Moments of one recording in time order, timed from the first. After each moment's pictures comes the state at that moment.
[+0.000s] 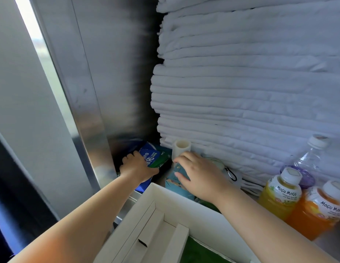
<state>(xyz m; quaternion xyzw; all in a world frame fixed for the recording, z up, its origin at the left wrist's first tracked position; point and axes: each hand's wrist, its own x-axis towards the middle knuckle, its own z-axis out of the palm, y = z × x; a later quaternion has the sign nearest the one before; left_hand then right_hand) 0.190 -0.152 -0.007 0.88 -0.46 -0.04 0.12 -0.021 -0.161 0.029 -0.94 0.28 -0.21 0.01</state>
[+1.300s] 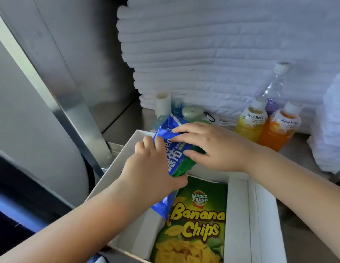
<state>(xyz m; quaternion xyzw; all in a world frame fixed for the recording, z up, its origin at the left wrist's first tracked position) 0.065 0.006 0.038 0.70 -0.71 0.10 -0.03 -0.101 -0.078 0.048 -0.96 0.26 -0.12 0.05</state>
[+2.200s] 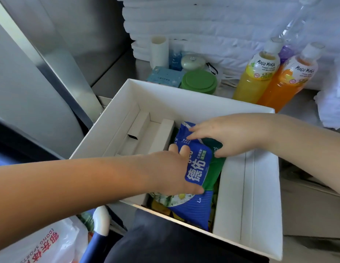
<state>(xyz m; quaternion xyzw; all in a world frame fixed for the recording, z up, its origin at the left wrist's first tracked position) 0.035 0.038 -0.014 0.56 -0.78 -0.23 -0.18 -0.122 -0.058 0.011 -0.93 0.27 0.23 0.13</state>
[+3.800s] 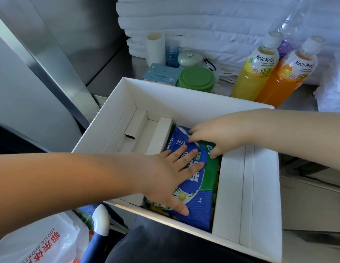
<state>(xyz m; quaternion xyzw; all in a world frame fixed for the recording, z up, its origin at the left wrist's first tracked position) 0.047 0.030 -0.030 0.37 -0.85 -0.18 -0.32 -0.108 -0.069 -0.007 -0.92 0.25 0.30 0.10</state>
